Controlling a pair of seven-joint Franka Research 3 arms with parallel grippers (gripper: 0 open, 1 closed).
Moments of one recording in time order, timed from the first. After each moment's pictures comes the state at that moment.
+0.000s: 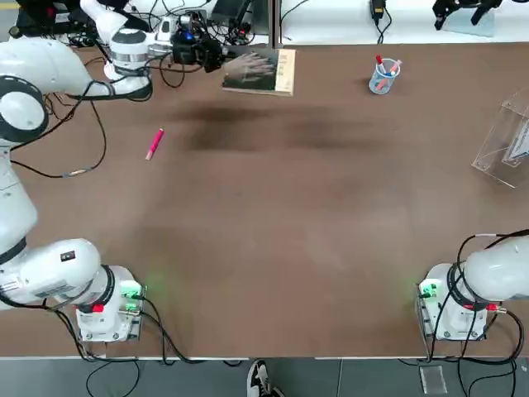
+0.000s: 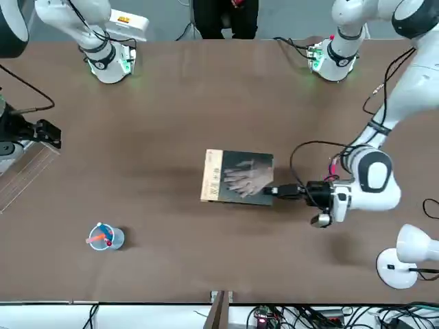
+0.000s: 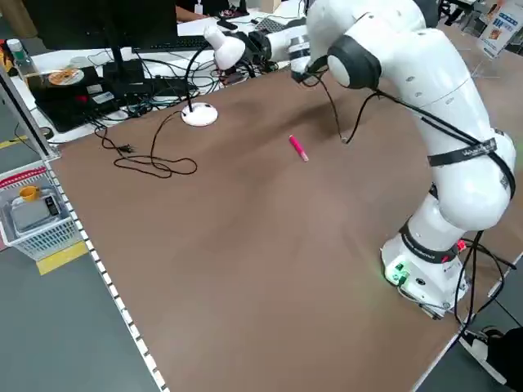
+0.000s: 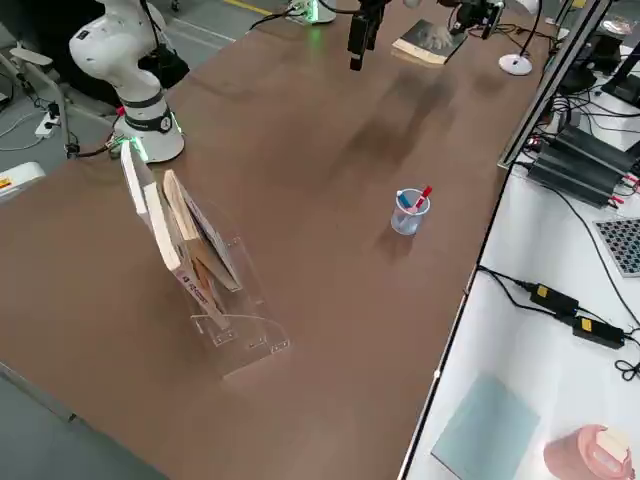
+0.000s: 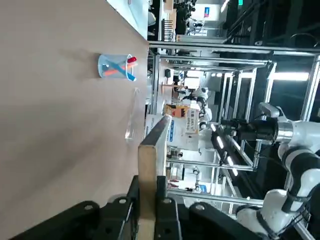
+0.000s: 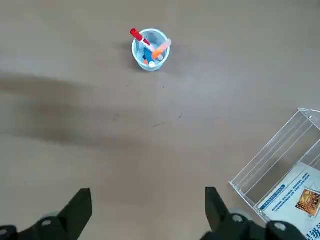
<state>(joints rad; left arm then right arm) 0.28 0.84 -0.69 -1.52 -1.19 2.05 0.53 0.06 0.13 0.09 -1.45 -0.04 1.58 0.03</state>
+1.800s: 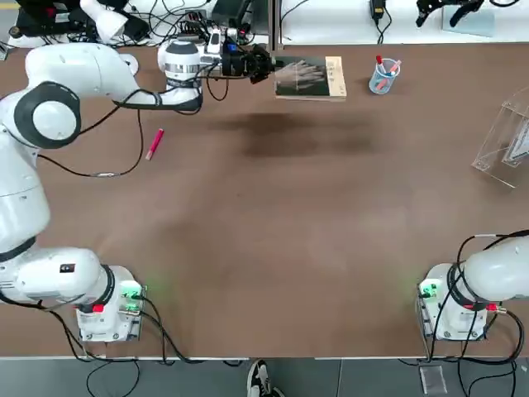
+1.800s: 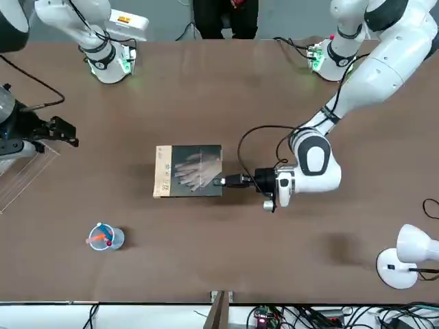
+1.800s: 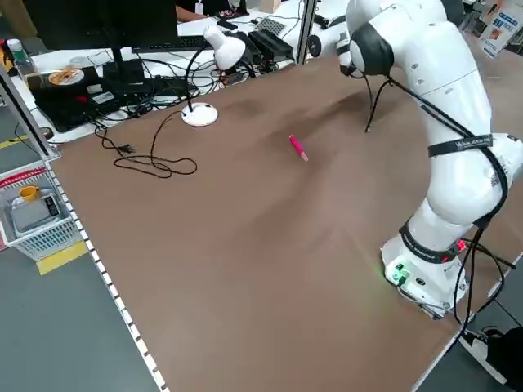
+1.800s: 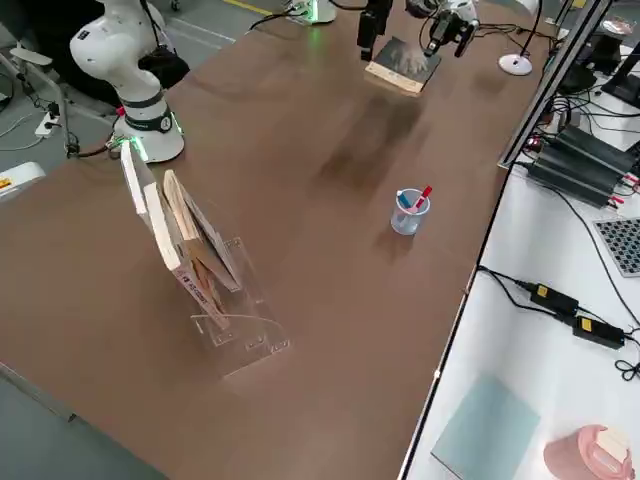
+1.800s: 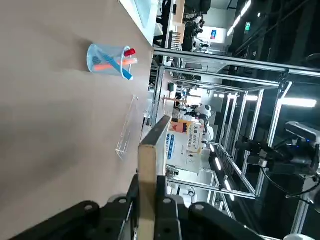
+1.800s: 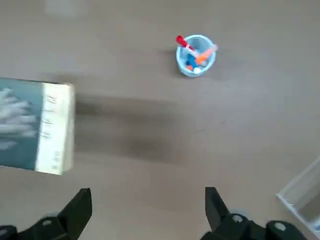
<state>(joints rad) 0.03 0.84 -0.69 -1.52 -1.41 2.32 0.54 0.06 0.13 0.09 -1.46 0.16 1.63 0.05</state>
